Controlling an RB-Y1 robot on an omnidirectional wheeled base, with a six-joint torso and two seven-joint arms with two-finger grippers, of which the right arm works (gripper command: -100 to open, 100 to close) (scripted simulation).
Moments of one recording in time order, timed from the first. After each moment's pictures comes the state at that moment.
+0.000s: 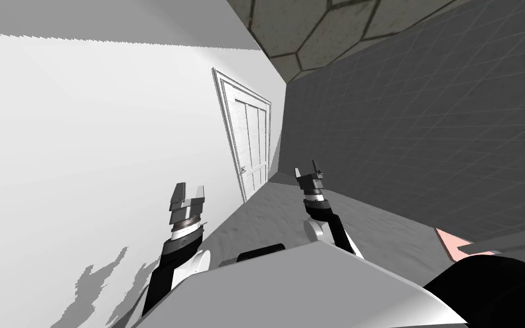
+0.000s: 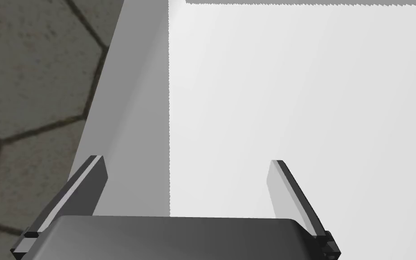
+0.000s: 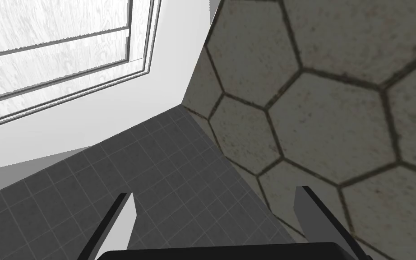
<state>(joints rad) 0.47 -0.04 0.06 -2.35 -0.11 -0.39 -0.15</state>
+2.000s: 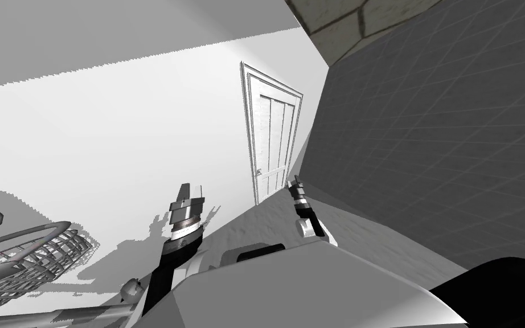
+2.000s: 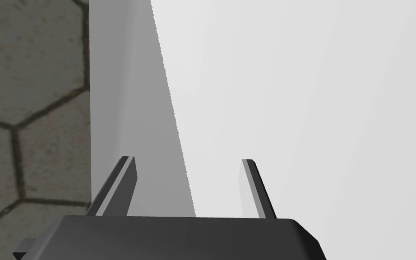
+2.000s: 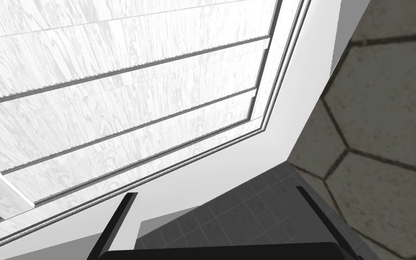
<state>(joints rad) 0.30 -0.10 0.03 -1.81 -0.13 -0.53 -0.13</state>
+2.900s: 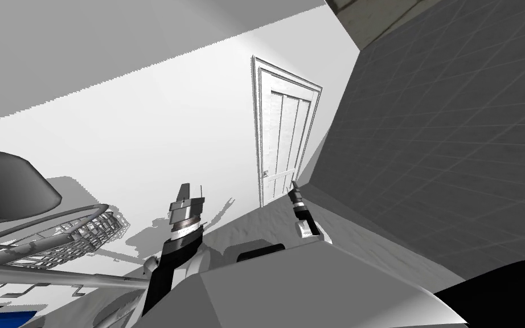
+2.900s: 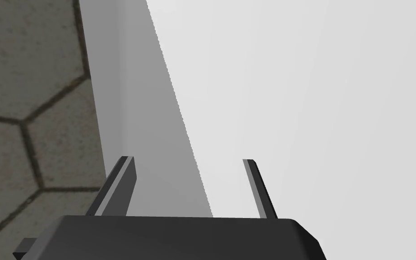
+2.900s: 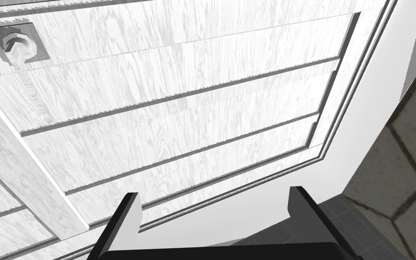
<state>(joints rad) 0.21 -0.13 0.02 -1.53 -0.15 -0.60 -0.12</state>
